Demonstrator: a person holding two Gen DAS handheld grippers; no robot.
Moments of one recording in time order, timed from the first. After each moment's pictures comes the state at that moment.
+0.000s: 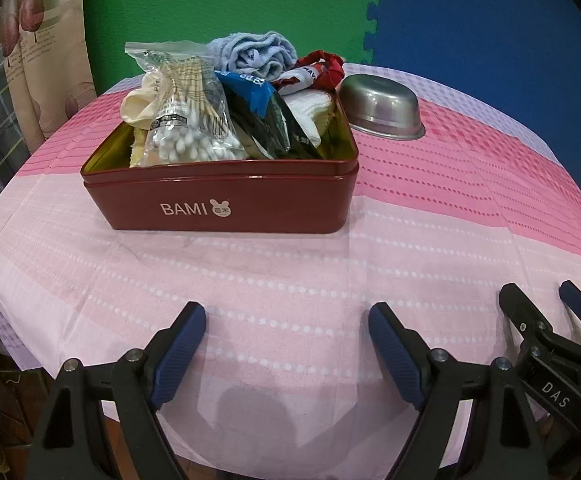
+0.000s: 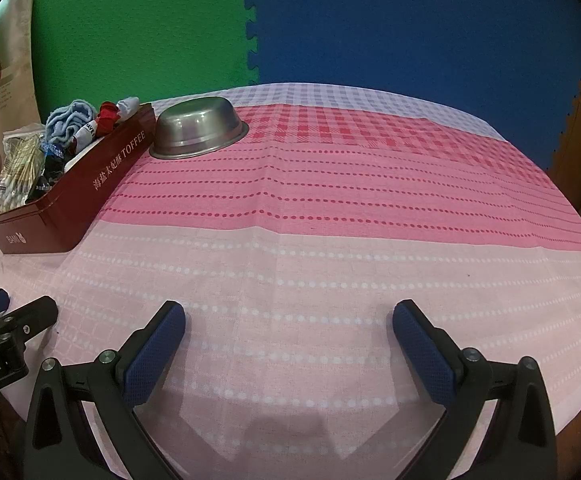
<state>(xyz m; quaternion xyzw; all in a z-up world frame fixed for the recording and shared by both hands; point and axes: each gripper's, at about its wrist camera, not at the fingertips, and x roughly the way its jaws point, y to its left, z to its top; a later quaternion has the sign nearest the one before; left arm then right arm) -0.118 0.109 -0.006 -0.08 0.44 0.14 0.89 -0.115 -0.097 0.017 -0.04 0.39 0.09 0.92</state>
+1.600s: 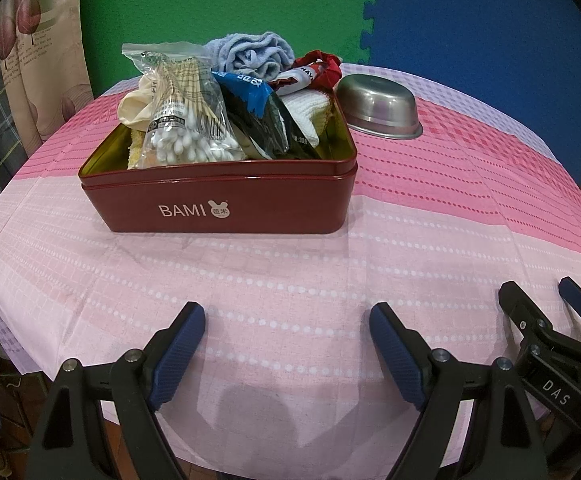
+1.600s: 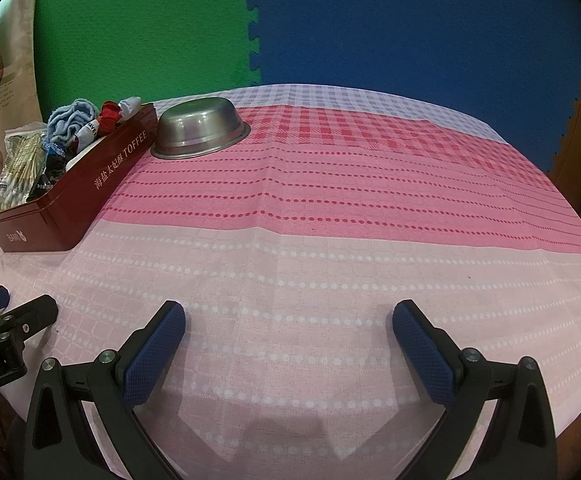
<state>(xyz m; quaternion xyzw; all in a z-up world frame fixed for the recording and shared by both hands) -0.115 0.107 -0.005 -0.08 0.44 0.14 0.88 -0.115 -0.095 0.018 -0.04 0.39 0.09 0.92</state>
